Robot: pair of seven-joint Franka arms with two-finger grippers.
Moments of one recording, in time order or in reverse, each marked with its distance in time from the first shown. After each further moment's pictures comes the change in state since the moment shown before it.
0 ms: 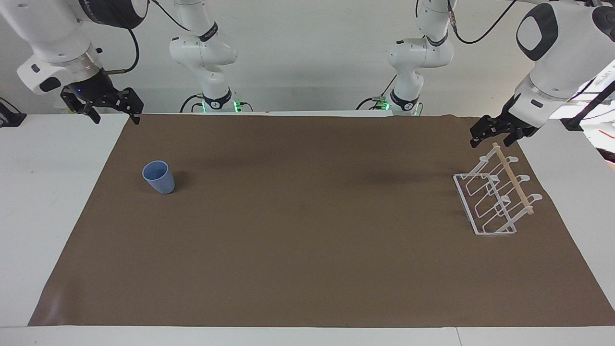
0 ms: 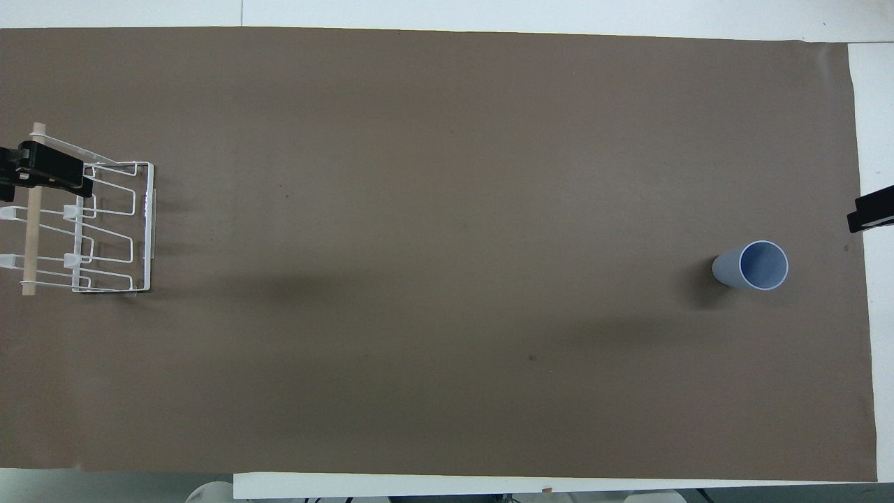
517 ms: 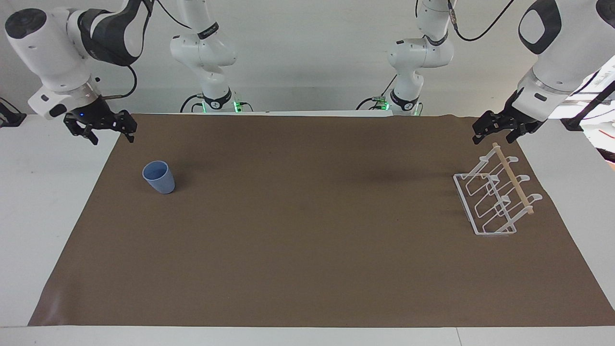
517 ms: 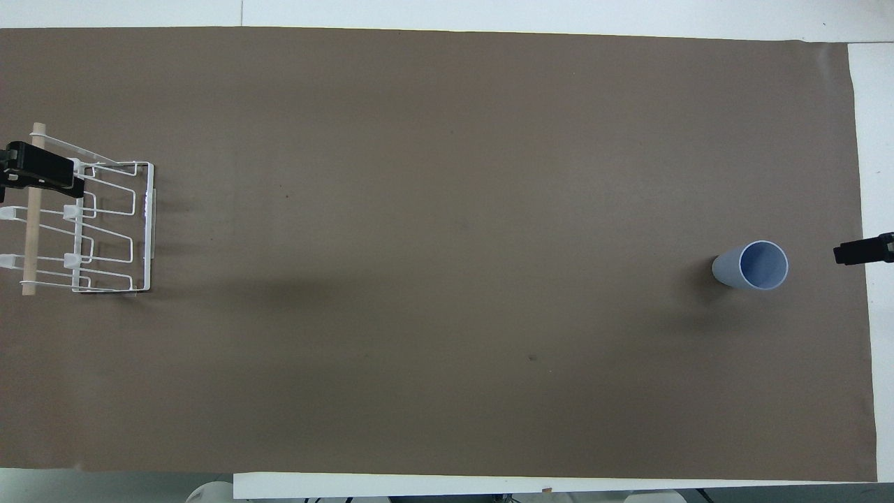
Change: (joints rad) left arm 0.008 -0.007 0.006 -0.001 0.001 -0.003 0.000; right arm -0.137 -0.109 -0.016 -0.455 0.000 0.446 -0.245
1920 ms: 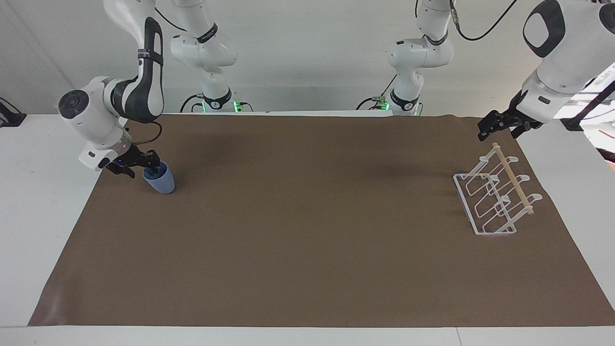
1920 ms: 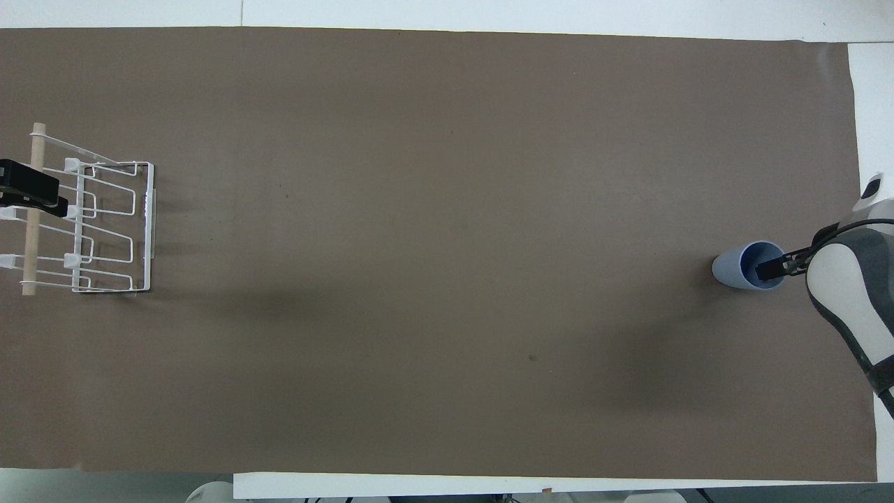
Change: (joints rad) left arm 0.021 -0.013 -0.001 -0.027 0.042 -0.046 0.000; right arm -0.003 0.173 0.007 -0.150 0.047 0.219 -0.114
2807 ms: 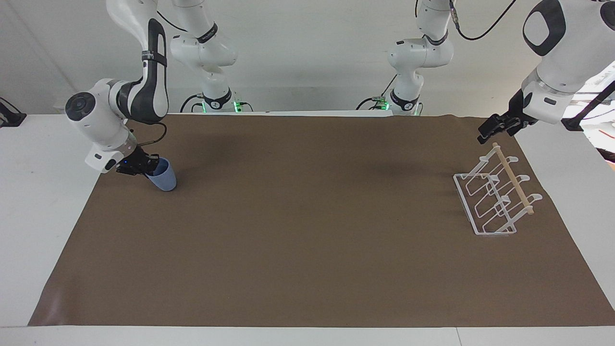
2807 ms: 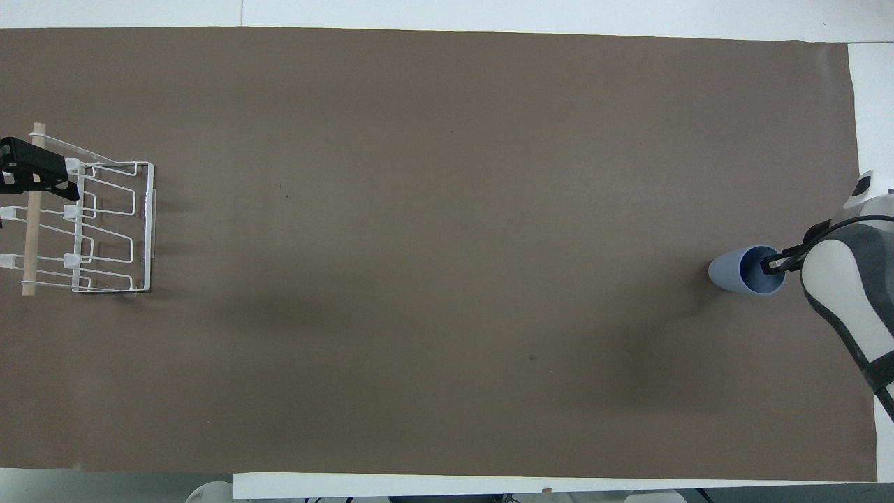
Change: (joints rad) left arm -0.002 -0.001 -0.009 0.000 -0.078 0.020 -0.384; right arm 0.017 0.001 0.006 0.042 0.085 -0.072 -0.007
